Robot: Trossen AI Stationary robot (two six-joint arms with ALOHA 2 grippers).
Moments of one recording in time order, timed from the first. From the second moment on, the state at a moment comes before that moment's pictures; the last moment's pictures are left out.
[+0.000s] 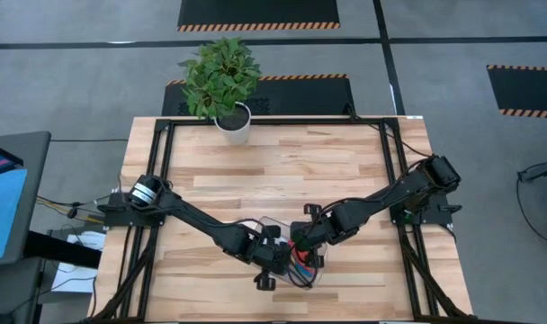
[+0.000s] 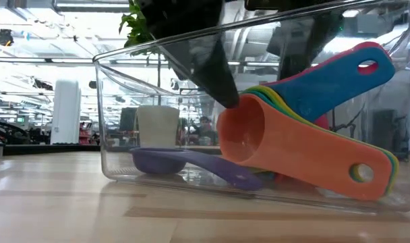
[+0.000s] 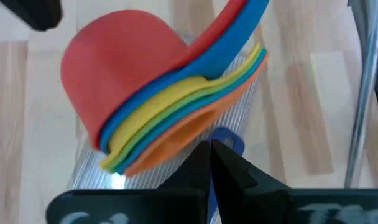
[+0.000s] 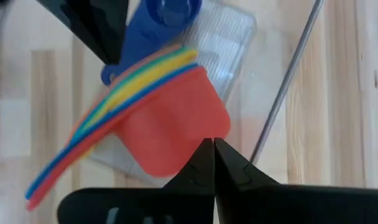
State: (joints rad) left arm -0.42 2.03 1.52 -0.50 -0.14 -0.31; right arm 0.39 1.75 1.32 -0.72 0.13 0.40
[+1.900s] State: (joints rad) left arm -0.42 2.03 1.56 -0.58 -0.27 -0.23; right arm 0.42 1.76 1.24 -0.63 0.13 0.43
